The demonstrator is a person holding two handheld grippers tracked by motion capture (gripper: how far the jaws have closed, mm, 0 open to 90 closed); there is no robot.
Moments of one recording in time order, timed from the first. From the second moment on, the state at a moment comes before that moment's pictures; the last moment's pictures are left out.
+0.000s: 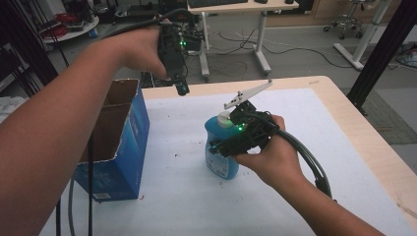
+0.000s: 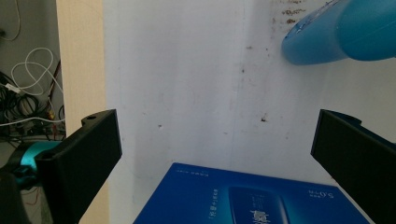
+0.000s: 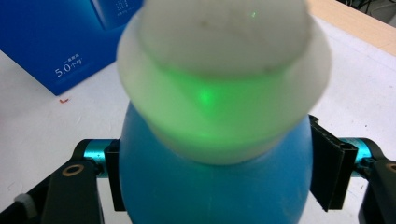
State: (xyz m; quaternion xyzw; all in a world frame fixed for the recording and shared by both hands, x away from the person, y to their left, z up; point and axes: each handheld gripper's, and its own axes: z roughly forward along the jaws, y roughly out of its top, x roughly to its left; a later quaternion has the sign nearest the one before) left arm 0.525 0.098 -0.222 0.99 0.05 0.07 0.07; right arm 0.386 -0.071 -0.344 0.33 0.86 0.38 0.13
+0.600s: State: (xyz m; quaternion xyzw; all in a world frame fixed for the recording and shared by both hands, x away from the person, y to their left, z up) left arm 0.525 0.098 -0.223 0.99 0.05 0.07 0.07; right arm 0.385 -0.071 -0.346 0.32 0.86 0.38 0.13
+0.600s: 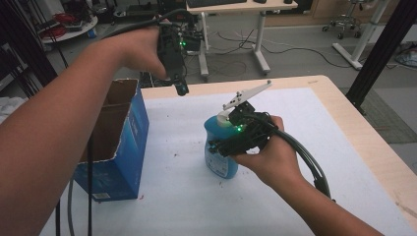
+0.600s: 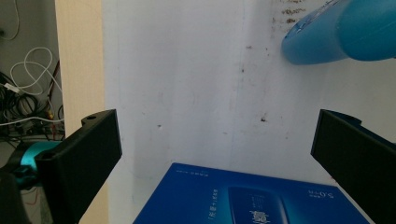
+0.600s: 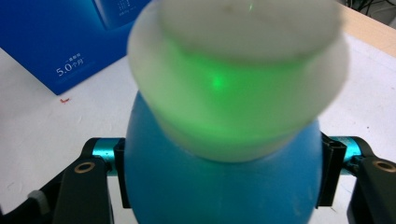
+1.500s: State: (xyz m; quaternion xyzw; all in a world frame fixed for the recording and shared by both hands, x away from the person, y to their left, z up) left arm 0.528 0.097 -0.227 0.99 0.05 0.07 0.07; right arm 0.383 -0.069 -0.347 0.31 0.85 0.39 0.14
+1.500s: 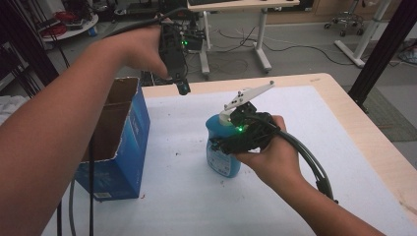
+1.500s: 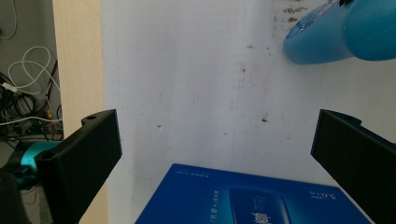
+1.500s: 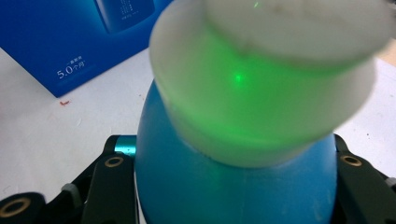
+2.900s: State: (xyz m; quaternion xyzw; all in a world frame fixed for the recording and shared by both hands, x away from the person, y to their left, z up) left arm 0.519 0.093 -0.227 0.99 0.04 0.06 0.07; right arm 0.396 -0.083 -0.336 0.07 0.91 0.41 0.02
